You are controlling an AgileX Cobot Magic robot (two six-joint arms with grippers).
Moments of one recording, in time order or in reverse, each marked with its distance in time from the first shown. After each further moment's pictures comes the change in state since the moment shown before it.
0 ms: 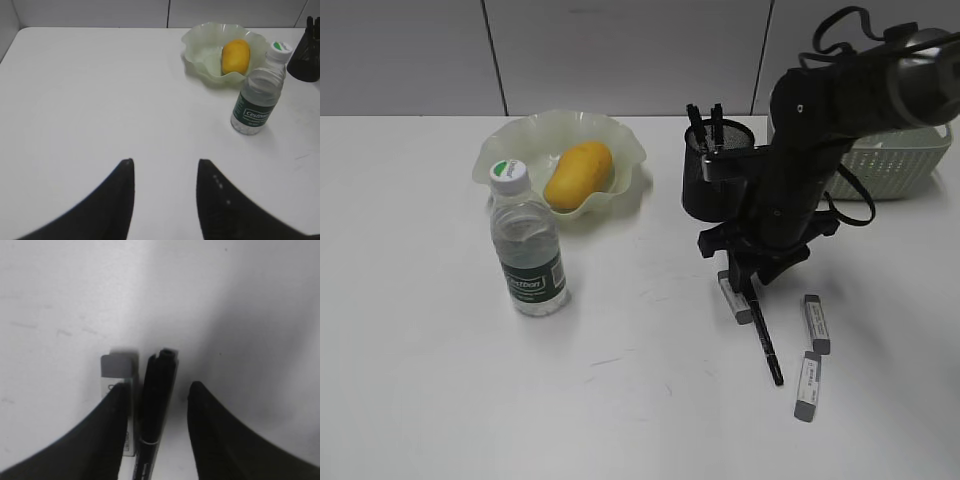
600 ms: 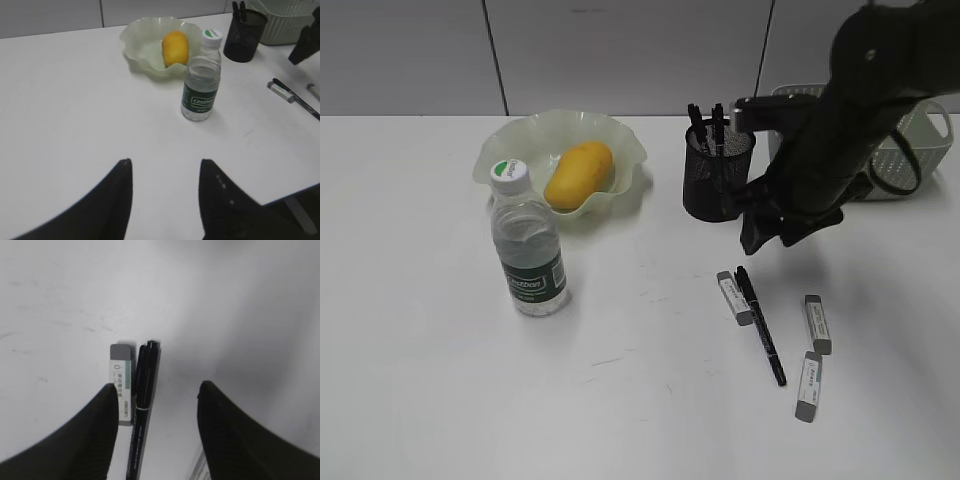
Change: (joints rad) left arm -0.253 0.000 0.000 0.001 0.000 0.000; right arm -0.034 -0.228 0.102 0.035 -0.058 -0.072
